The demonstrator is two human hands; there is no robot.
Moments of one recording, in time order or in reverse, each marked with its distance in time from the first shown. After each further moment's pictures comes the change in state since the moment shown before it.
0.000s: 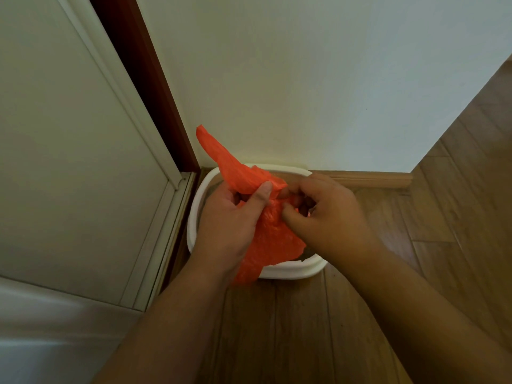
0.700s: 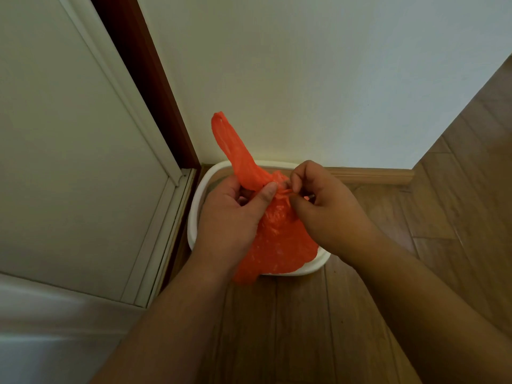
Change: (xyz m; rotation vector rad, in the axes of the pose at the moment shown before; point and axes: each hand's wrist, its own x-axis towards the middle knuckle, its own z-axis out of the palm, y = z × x) left_hand 0.000 -0.003 -0.002 0.146 0.013 0.042; right_hand 0.004 0.000 -0.005 0.264 -0.136 0.103
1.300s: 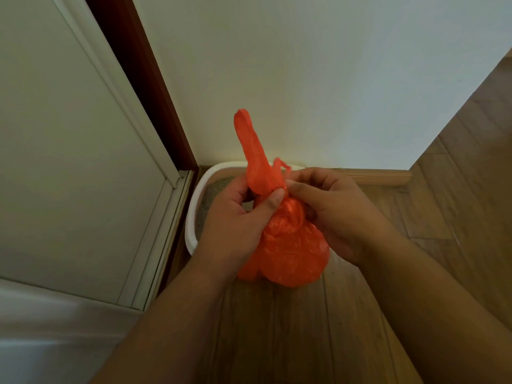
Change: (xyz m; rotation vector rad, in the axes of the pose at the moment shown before) left_hand -0.007 0.008 0.005 -0.053 -0.123 0.051; right_hand 0.004 -0.001 -0.010 0.653 -0.024 0.365
